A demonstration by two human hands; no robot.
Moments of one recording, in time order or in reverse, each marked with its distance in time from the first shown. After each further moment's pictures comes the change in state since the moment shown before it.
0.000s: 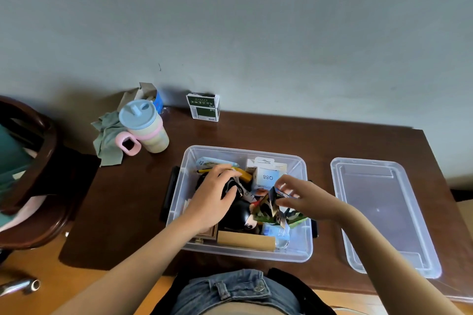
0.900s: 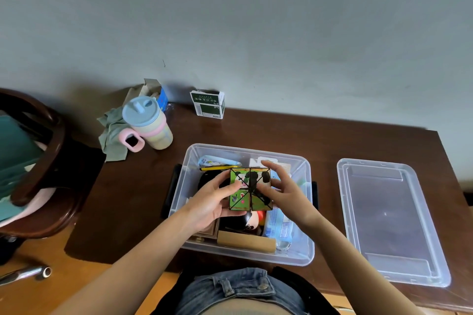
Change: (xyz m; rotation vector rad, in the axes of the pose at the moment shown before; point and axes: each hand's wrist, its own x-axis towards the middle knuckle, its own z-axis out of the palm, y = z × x) left_hand 0.004 0.006 -0.003 -1.233 -0.200 -0.612; right_hand 0.018 -0.035 0.037 0.882 0.188 0.025
